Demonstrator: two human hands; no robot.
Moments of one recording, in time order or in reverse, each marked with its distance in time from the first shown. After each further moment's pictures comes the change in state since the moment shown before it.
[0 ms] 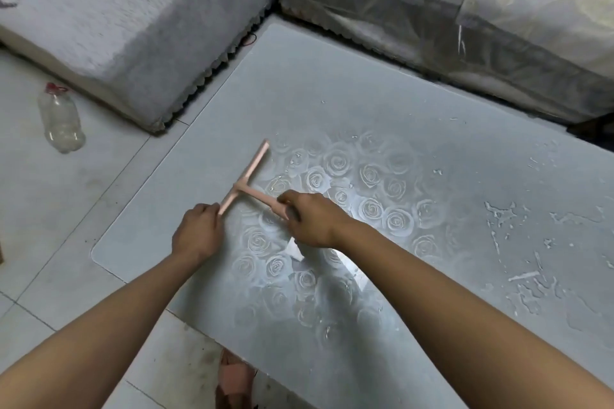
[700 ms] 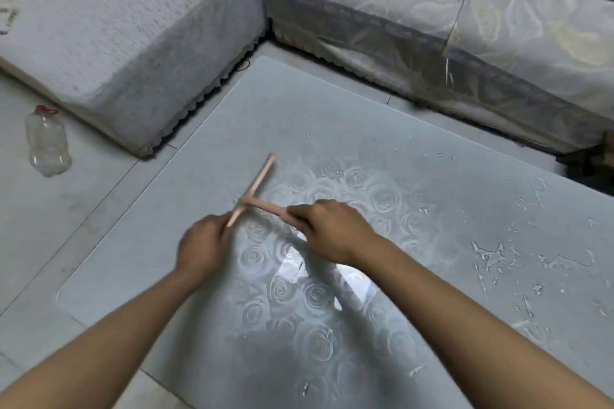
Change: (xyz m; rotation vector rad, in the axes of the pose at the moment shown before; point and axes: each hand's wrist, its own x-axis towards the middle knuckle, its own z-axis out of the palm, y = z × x) left_hand 0.029 0.063 -0.016 -0.161 0.153 0.138; right_hand -0.002 0.036 -0.066 -0.269 0.151 -0.072
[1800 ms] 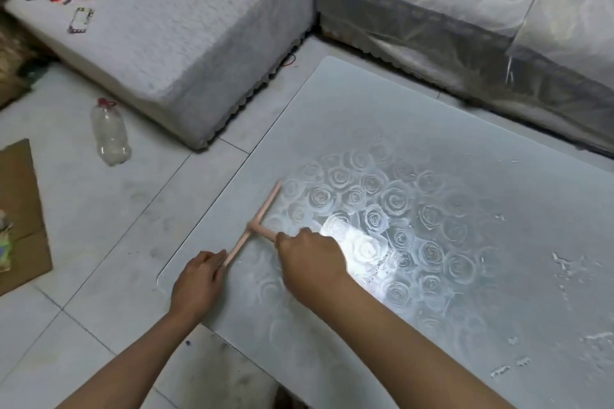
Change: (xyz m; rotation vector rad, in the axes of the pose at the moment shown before) left_hand -0.055 -0.158 -0.047 0.065 -0.140 -0.194; right_hand 0.046 -0.176 0.040 -0.179 -0.110 0.035
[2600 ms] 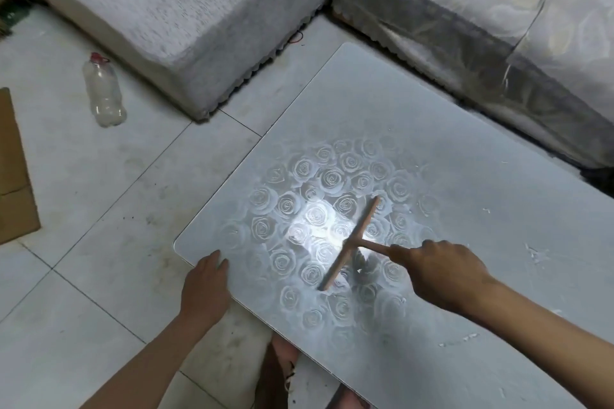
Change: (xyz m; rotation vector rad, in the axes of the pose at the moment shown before) left_hand -0.059 -0.027 0.003 0.159 -0.146 0.103; right_hand -0.094 0.072 -0.045 -0.221 -0.218 0.171
